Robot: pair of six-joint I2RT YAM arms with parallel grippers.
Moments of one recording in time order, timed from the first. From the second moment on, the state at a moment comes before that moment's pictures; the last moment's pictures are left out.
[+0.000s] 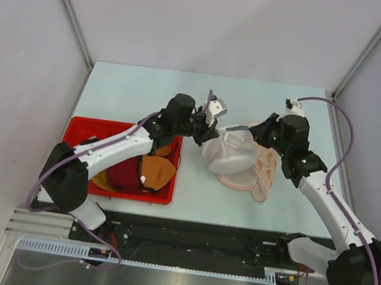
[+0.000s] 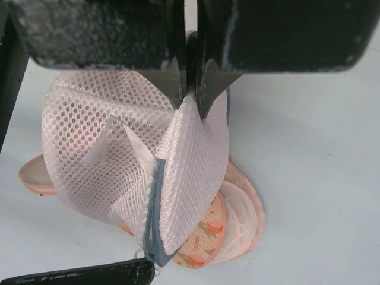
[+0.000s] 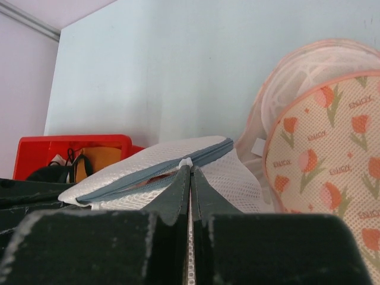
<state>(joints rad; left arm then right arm) -0.71 1.54 1.20 -0.09 0.35 0.12 0.36 1.13 0.94 -0.19 -0.02 0.61</state>
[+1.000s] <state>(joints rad) -0.81 1.64 1.37 -0.19 0.42 0.18 0.53 1.03 0.91 -0.24 0.02 0.64</state>
